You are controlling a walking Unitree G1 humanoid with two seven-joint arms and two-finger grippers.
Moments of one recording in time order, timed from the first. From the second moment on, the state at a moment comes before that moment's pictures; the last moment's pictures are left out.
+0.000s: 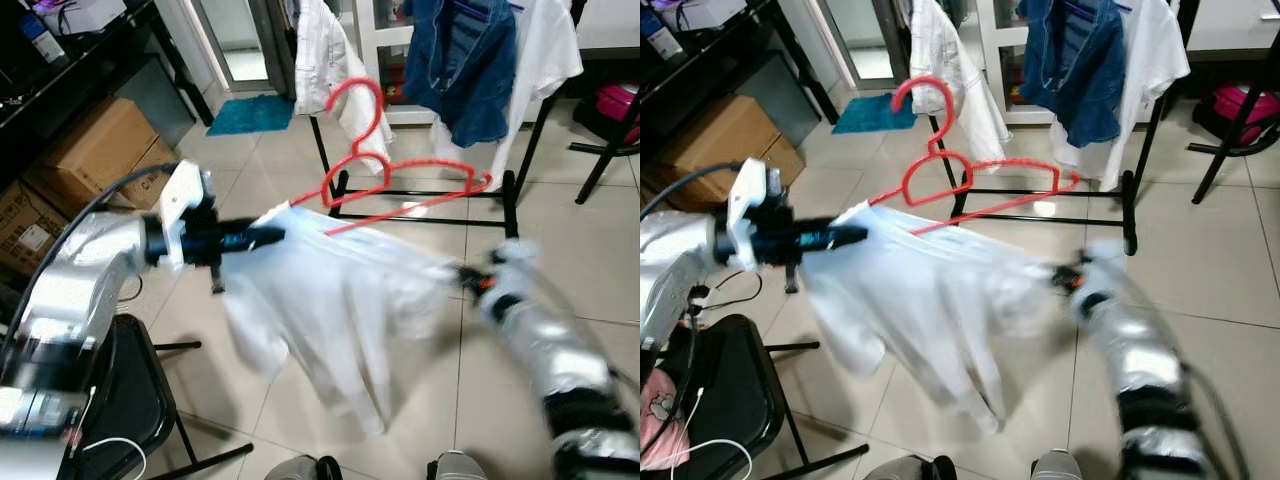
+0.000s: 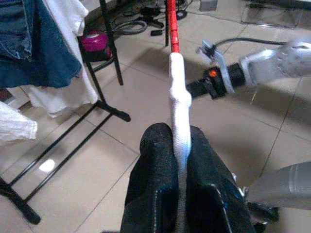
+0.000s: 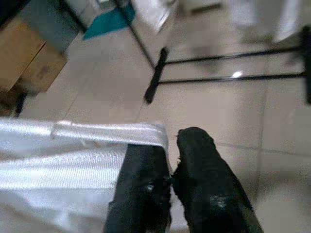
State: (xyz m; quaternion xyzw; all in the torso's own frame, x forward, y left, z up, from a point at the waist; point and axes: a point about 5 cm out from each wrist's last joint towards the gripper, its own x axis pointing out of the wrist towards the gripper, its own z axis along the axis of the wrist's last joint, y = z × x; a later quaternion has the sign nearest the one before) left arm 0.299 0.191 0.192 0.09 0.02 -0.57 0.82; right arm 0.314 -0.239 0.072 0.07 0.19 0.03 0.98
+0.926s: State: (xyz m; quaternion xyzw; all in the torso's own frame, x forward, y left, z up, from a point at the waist) left arm 0.275 0.196 0.144 0.26 0.06 -0.50 0.82; right arm 0.351 -0.290 0.154 0.09 0.05 -0.02 0.99
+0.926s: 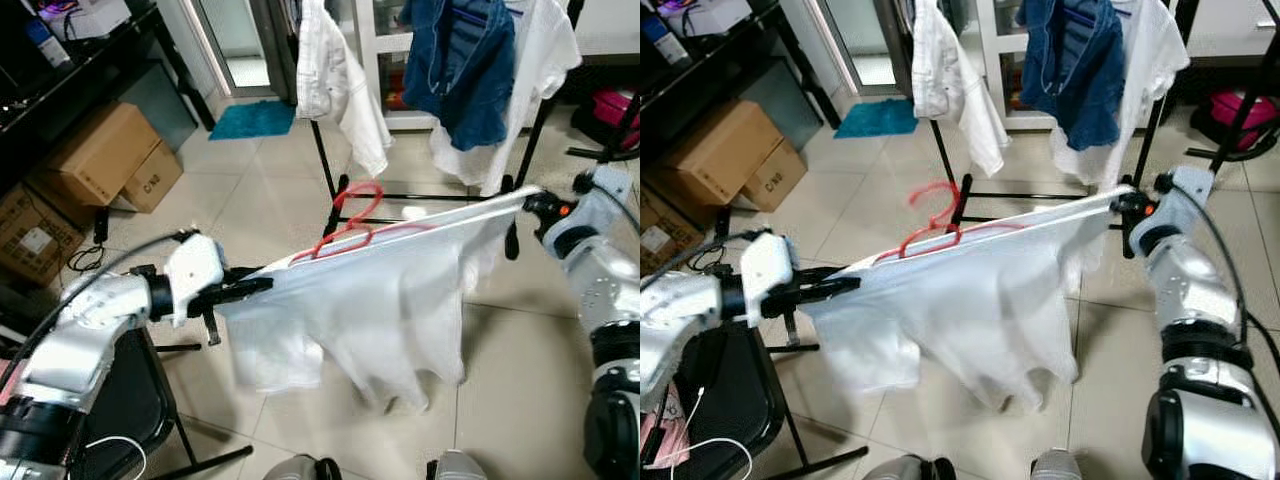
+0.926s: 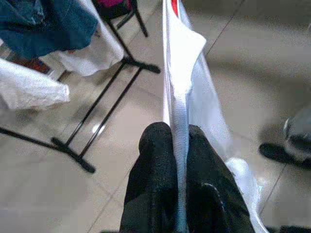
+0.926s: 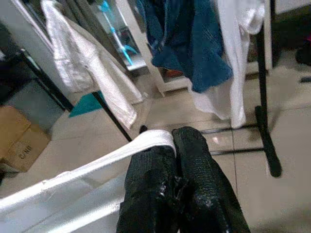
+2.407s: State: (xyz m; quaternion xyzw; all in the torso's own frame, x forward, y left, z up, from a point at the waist) left arm 0.325 0.180 0.124 0.21 0.08 -0.53 0.82; right arm 0.277 -0.215 0.206 -0.03 0.07 0.13 0.99
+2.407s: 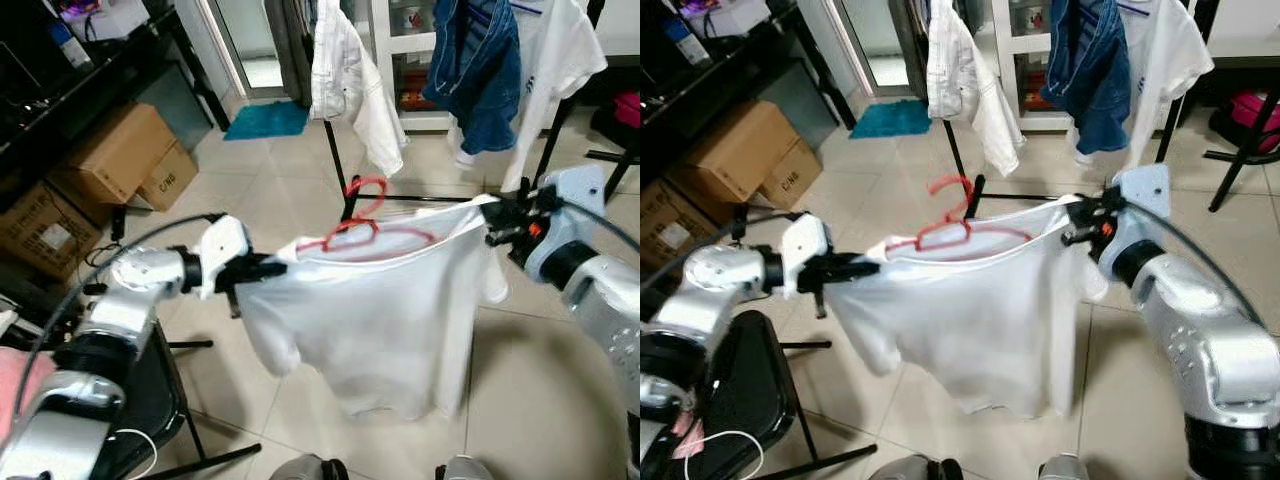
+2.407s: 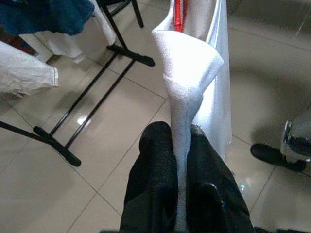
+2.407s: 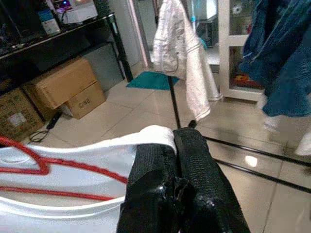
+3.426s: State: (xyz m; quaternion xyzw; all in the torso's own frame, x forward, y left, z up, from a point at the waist) left arm 0.330 0.164 0.138 0.18 0.06 -0.59 0.78; right arm 0.274 -0.178 0.208 -0.06 0.07 0.17 0.98
